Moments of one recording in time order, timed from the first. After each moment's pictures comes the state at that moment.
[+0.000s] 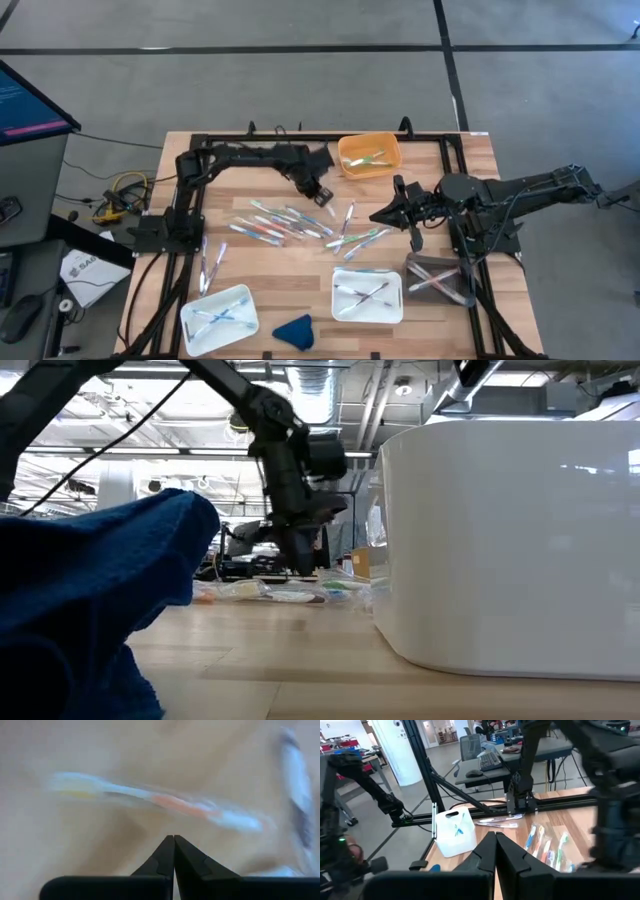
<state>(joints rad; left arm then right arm) 0.33 2.05 1.49 -0.75 0.11 -0.45 0.17 0.91 0.74 0.04 0.00 0.21</state>
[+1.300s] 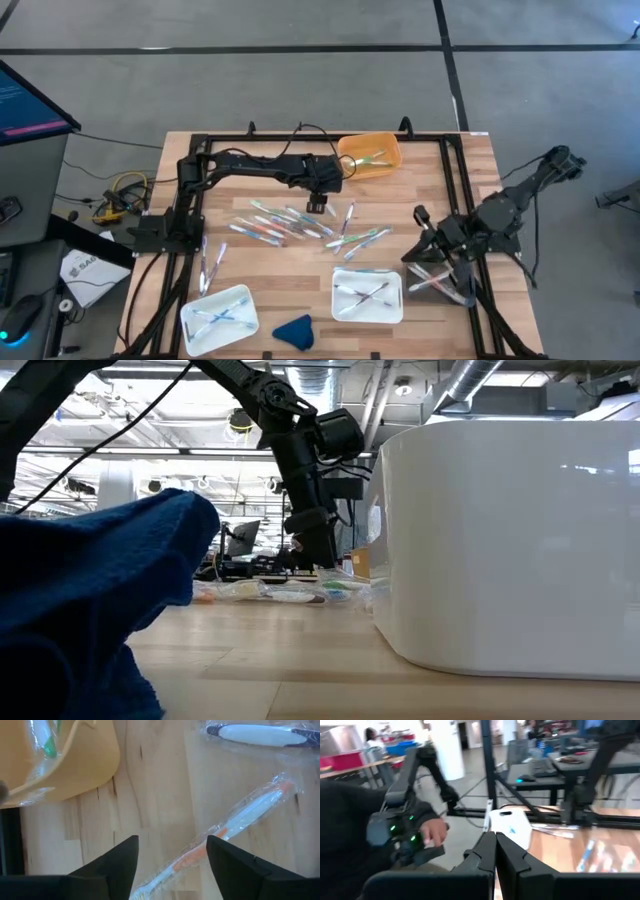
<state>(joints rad) 0.25 2.05 1.49 -0.56 -0.17 0.47 0.62 0.80 0.74 -0.02 0.22 0.15</state>
